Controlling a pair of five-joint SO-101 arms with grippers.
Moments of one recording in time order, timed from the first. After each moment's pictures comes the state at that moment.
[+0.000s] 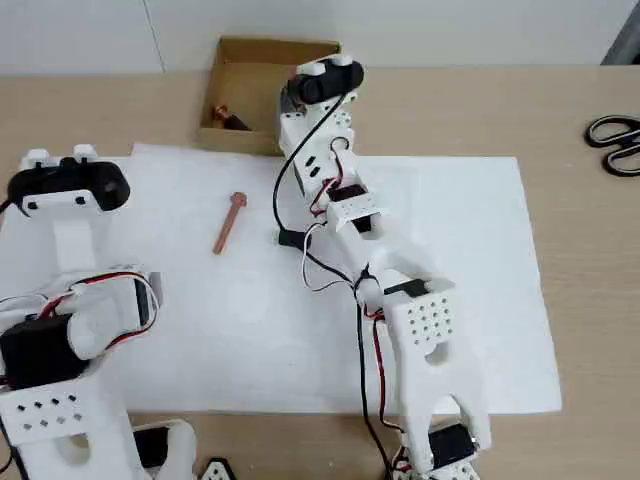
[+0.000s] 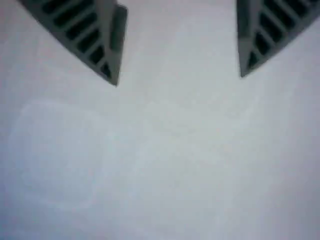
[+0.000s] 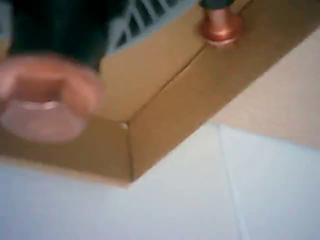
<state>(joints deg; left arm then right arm) -15.6 -49.1 22.2 99.4 1.5 -22.9 51.0 -19.9 -18.5 -9.5</state>
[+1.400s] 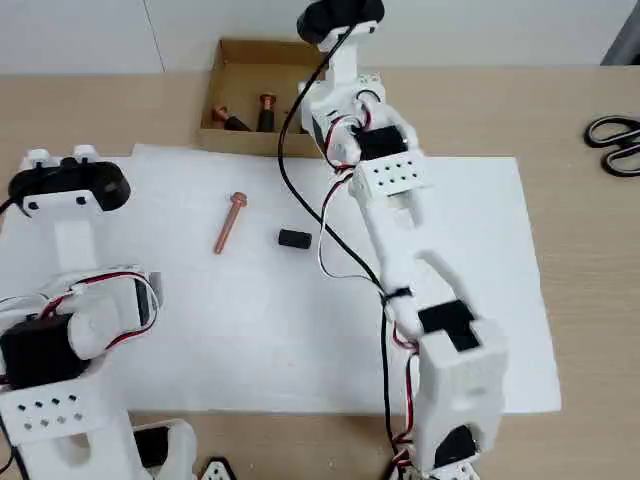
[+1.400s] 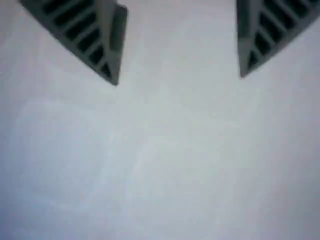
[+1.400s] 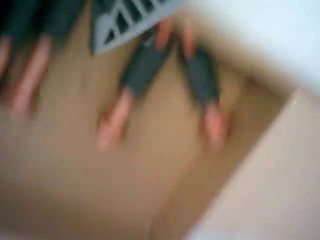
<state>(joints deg) -15.6 -49.1 22.2 99.4 1.5 -20.1 21.1 -23.4 42.9 -5.2</state>
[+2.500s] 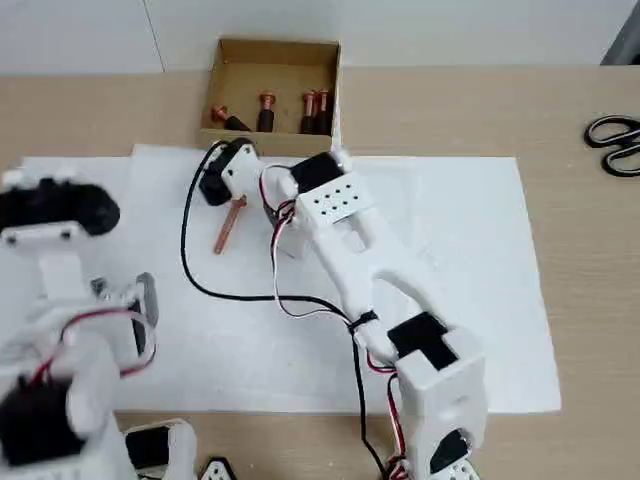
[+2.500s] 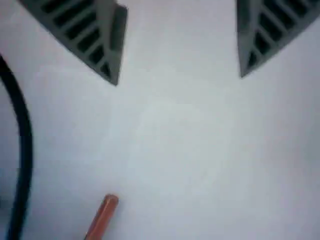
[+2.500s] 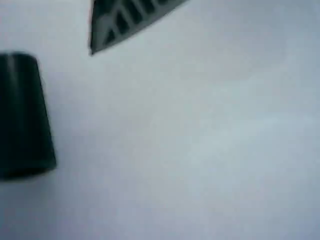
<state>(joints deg) -15.6 -62.1 22.9 99.4 1.5 -33.1 23.0 -18.5 79.0 32.1</state>
